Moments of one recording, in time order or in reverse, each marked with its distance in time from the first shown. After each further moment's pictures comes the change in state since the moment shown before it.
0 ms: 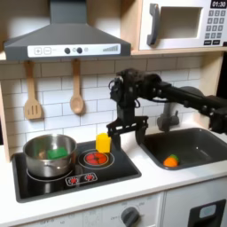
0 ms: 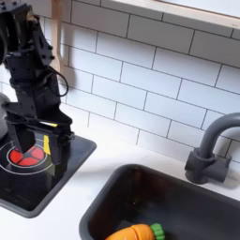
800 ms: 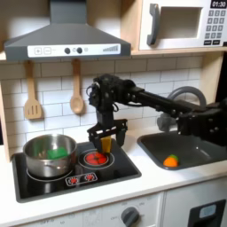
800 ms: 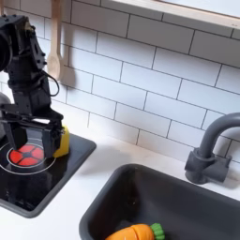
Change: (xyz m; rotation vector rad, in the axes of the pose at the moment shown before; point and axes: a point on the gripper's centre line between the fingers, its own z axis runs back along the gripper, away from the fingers) arm 0.033 0.037 -0.017 -0.017 0.033 0.071
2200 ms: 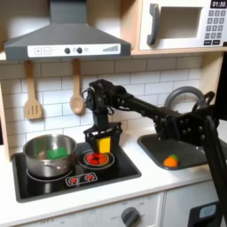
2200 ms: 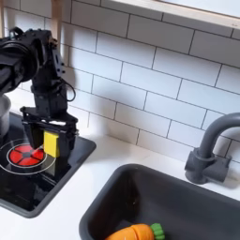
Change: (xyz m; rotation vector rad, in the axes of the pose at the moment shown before) arm 0.035 -0.001 -0.028 0.013 0.039 -0.056
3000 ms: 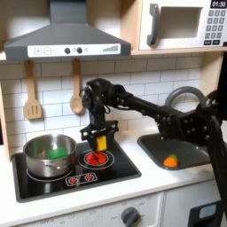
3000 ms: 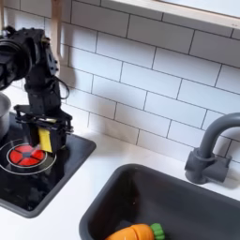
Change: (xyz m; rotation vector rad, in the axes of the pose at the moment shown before) arm -0.004 0.011 0.016 0.002 -0.076 0.055
